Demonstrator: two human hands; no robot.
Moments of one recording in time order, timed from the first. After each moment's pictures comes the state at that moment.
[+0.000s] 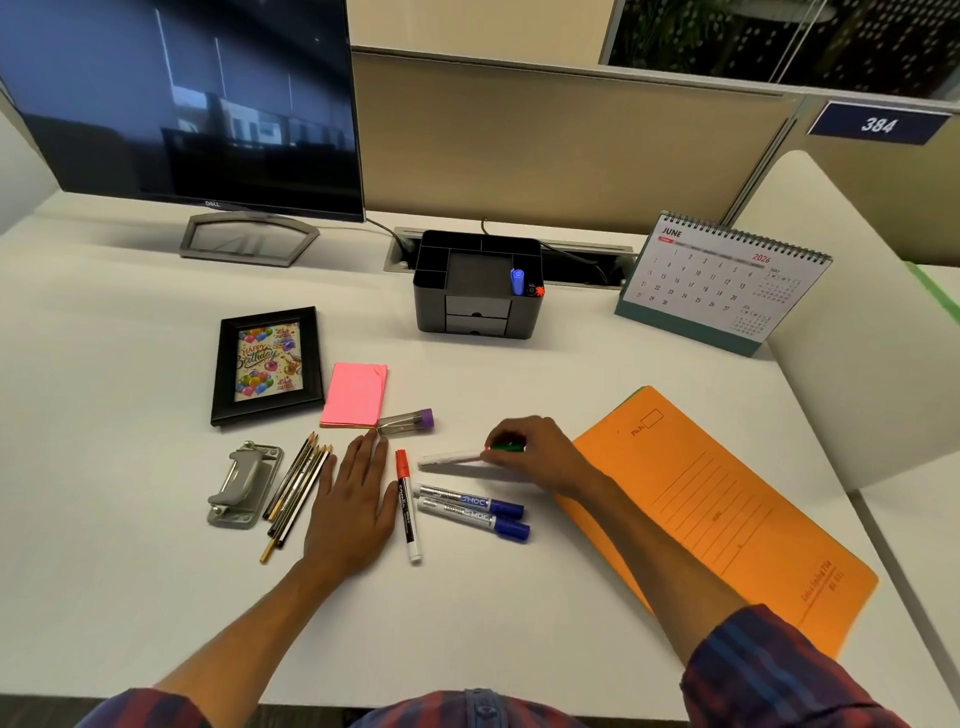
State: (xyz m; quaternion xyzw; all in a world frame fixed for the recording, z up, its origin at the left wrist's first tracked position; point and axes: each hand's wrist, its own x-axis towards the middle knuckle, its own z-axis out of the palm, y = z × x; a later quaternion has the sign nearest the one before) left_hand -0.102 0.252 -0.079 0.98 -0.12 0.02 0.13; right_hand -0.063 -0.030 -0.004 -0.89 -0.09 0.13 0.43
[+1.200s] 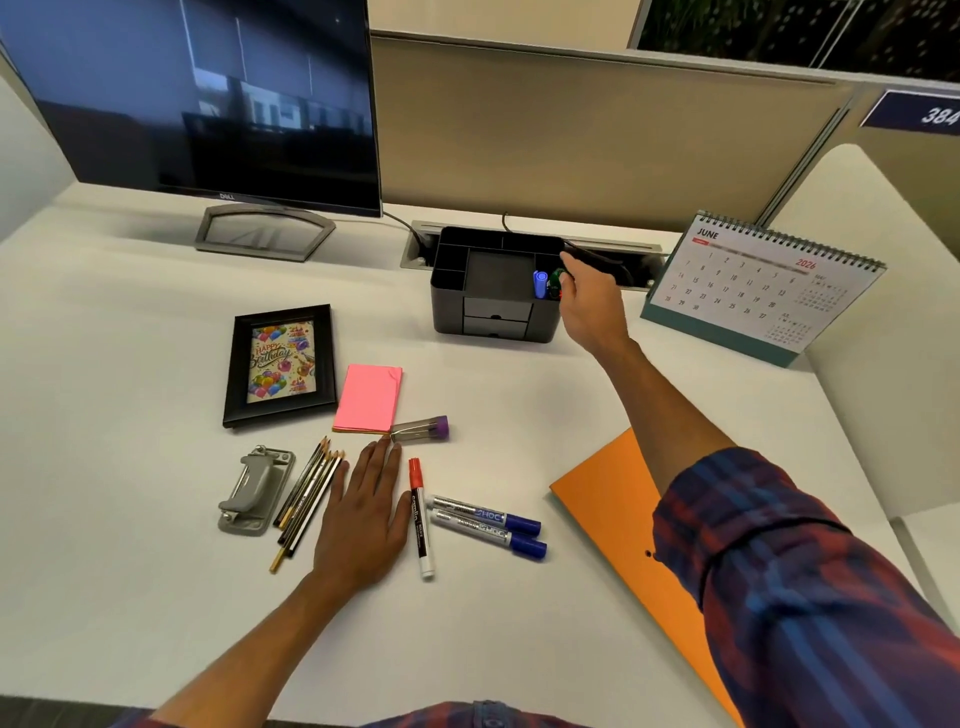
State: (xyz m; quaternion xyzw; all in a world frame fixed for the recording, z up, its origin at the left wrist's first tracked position) left_hand -0.102 0.251 -0.075 0.98 -0.12 0.02 0.13; right_hand 0.095 -0.057 0.064 -0.94 0.03 -0.15 0.31
